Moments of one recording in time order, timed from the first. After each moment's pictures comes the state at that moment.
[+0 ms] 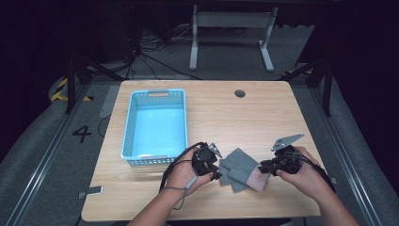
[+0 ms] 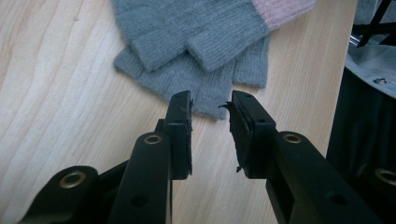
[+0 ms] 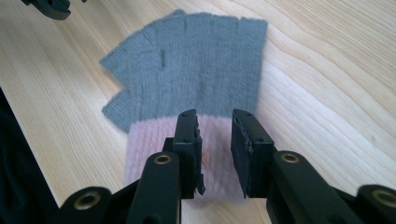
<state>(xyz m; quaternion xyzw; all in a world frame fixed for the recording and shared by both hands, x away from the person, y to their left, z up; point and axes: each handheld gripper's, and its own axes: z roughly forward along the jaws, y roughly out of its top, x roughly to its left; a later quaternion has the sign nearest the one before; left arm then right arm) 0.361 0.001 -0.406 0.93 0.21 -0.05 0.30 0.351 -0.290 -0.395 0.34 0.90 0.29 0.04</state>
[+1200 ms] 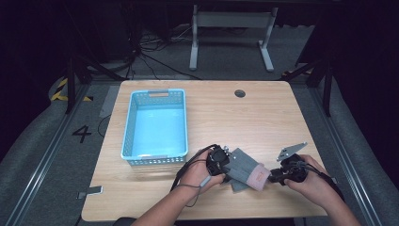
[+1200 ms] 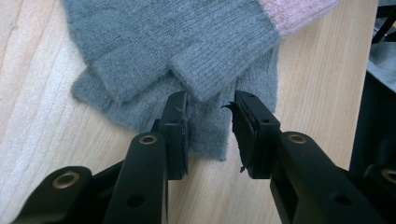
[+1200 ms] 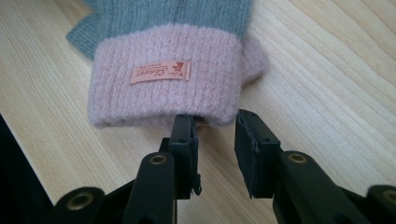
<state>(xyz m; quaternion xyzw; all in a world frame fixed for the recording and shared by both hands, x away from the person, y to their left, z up) 0.373 -0.037 -0.430 0.94 0.19 -0.07 0.27 0.338 -0.312 -0.417 0.33 0.91 0.23 0.04</state>
